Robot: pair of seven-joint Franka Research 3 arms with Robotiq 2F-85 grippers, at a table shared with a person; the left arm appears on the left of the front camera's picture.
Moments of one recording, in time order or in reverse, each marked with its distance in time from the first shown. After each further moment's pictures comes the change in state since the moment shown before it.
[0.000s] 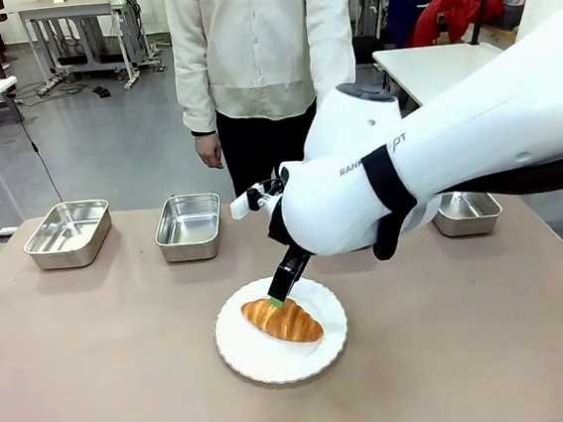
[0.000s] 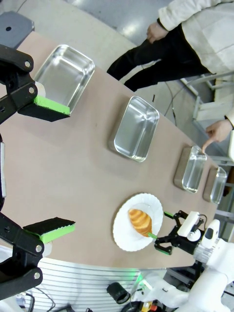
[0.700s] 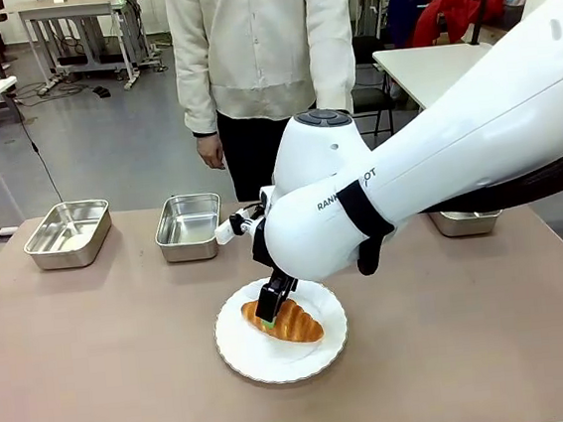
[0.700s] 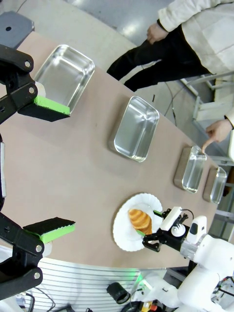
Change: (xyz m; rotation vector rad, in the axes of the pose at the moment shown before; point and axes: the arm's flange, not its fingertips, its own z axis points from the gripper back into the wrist) left arm 0.000 0.000 0.000 0.000 0.000 0.000; right arm 0.011 0.010 -0.036 -0.001 0.093 -0.012
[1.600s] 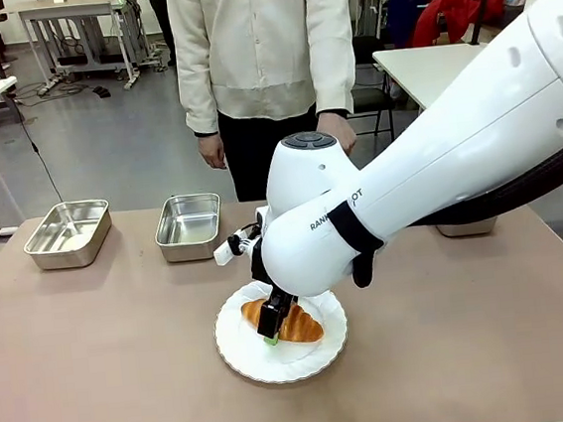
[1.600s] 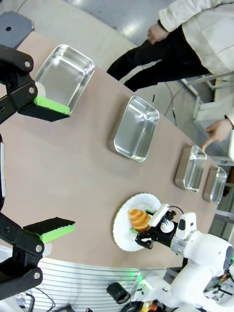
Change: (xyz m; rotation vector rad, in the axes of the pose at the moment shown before) left arm 0.000 0.000 0.000 0.000 0.000 0.000; right arm 0.000 0.002 -0.030 0.011 0.062 0.018
